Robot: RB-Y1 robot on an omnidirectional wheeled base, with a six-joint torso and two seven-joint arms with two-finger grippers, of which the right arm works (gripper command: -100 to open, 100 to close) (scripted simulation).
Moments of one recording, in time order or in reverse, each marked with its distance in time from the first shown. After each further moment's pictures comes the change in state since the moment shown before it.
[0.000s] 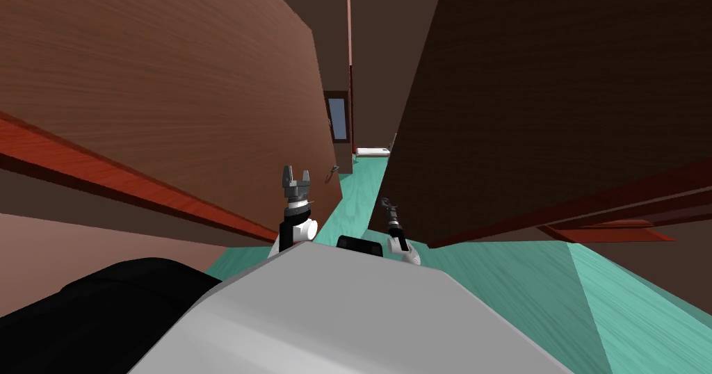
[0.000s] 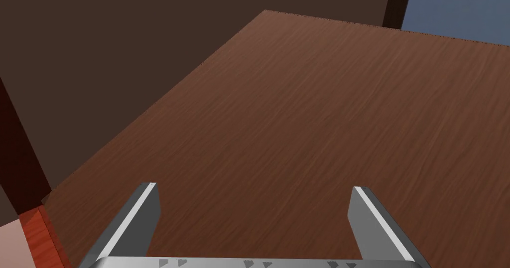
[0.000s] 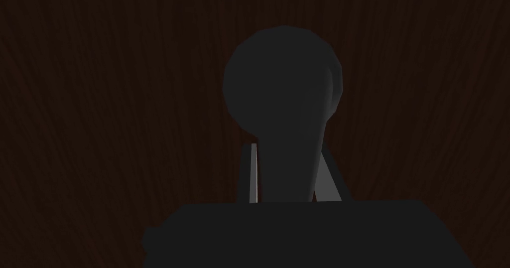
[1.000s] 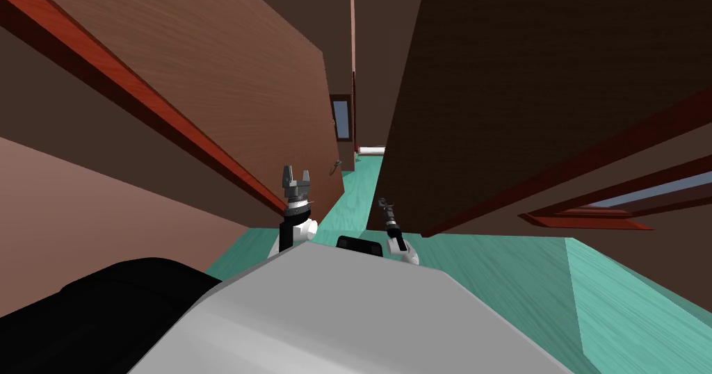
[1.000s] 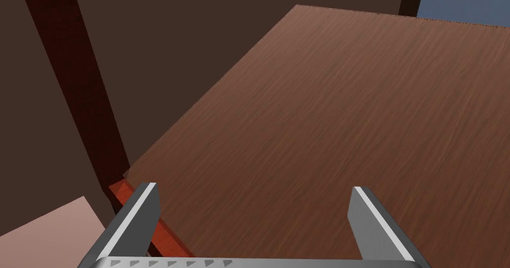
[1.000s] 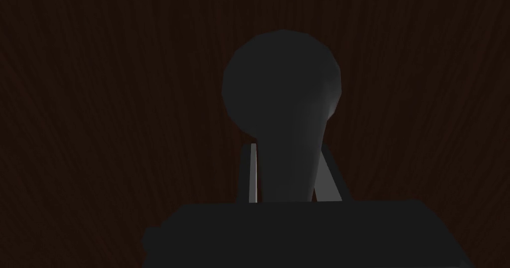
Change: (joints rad) arm 0.008 -0.010 0.071 -0.020 0.028 -0.001 -0.036
